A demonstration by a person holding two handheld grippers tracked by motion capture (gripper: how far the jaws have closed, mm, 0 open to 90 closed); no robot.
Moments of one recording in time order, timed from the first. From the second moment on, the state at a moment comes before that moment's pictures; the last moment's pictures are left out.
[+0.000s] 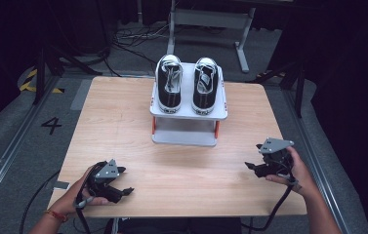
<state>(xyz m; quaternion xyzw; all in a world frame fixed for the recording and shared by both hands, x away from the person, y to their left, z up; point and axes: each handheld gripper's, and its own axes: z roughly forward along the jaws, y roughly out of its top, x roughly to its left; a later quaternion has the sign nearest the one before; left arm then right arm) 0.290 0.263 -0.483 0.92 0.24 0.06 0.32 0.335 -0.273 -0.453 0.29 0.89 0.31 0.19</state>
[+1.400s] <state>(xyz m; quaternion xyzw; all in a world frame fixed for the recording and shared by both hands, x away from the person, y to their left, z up) 0.290 0.262 -0.483 0.91 0.24 0.06 0.32 0.285 -0.335 -0.535 0.46 0.79 0.37 0.15</state>
